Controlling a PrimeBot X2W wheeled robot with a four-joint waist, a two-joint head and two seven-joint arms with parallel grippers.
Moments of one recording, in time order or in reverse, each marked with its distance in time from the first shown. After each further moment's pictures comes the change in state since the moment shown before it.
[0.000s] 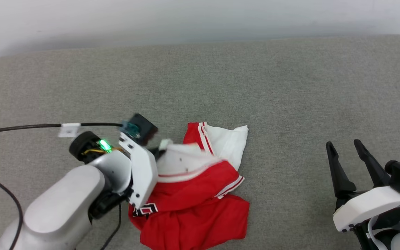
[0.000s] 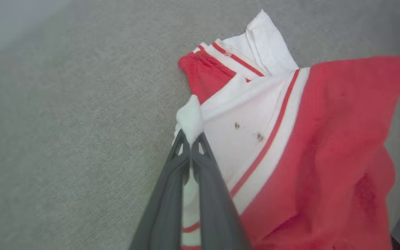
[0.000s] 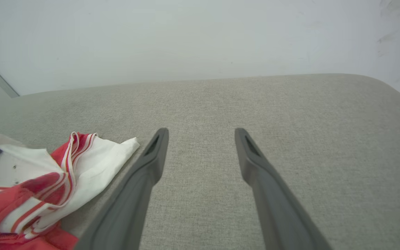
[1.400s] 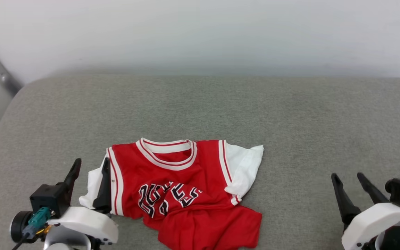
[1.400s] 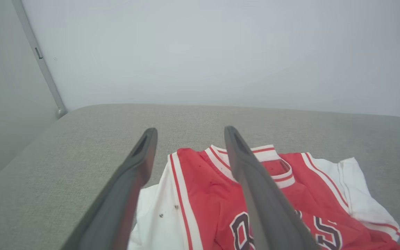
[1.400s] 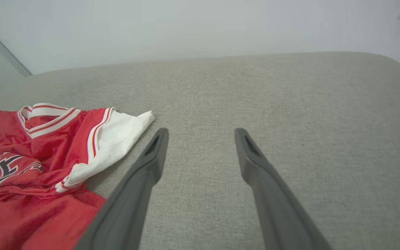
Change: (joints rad) left arm 0.545 0.024 0.351 -0.230 0.001 0.494 -0.695; right arm 0.085 -0.009 -0.048 0.011 0.023 0.000 0.135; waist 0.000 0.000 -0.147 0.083
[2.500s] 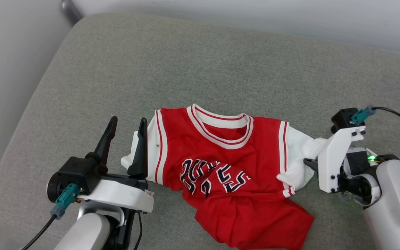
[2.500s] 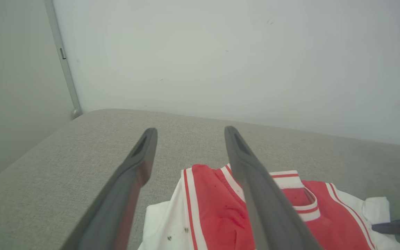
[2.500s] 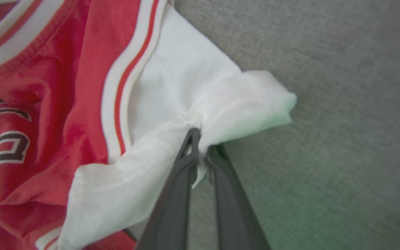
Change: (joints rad) left arm -0.147 -0.230 0.040 0.010 0.155 -0.136 -0.033; right arm -0.529 -0.150 0.249 0.550 0.253 0.000 0.566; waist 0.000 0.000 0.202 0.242
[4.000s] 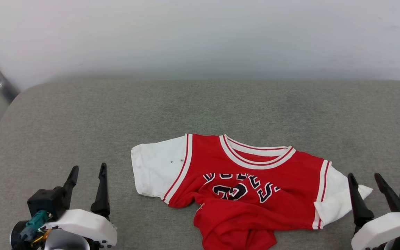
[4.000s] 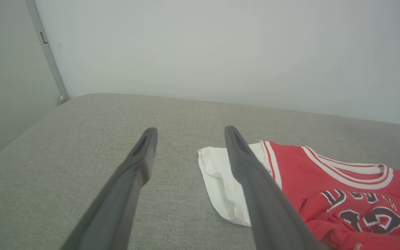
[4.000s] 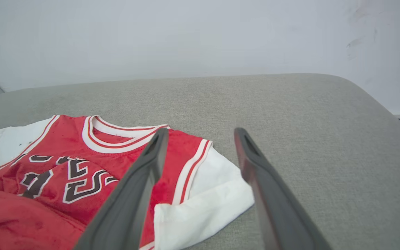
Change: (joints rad) left arm 0.212 0.113 0.087 -0.009 -0.067 0.072 0.094; right arm 0.529 0.108 -0.297 -0.418 -0.279 0.000 -0.756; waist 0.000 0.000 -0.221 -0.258
